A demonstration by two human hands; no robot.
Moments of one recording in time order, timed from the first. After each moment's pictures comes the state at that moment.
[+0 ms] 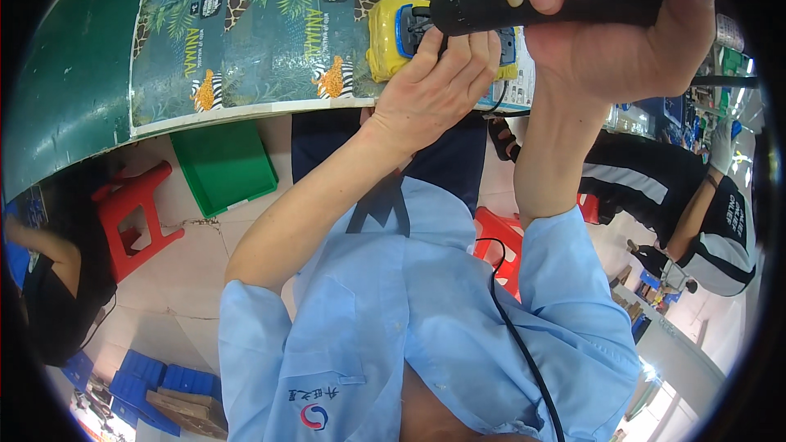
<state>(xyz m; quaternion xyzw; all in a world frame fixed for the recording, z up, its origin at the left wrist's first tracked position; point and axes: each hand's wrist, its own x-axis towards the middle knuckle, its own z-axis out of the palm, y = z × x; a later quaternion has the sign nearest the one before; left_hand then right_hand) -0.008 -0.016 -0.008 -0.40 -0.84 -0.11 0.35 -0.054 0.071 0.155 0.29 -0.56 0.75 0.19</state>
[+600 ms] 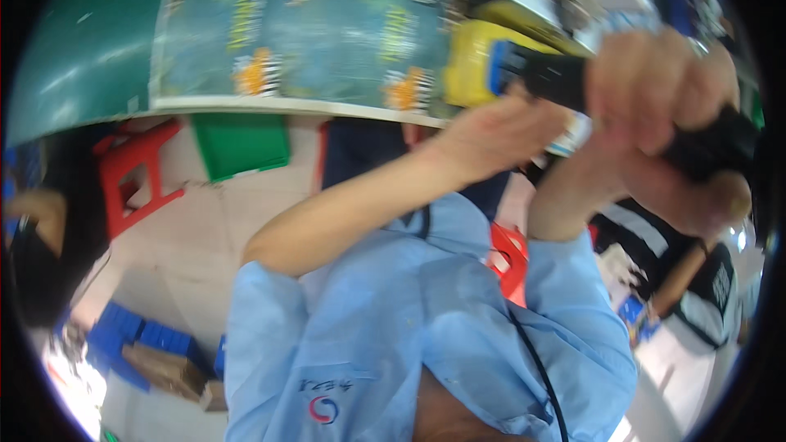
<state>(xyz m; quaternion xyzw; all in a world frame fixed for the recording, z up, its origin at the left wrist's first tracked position) -0.008 -0.030 -0.010 -0.45 -0.82 -0.17 0.29 -0.058 0.083 0.136 0.32 -0.61 0.73 -0.02</state>
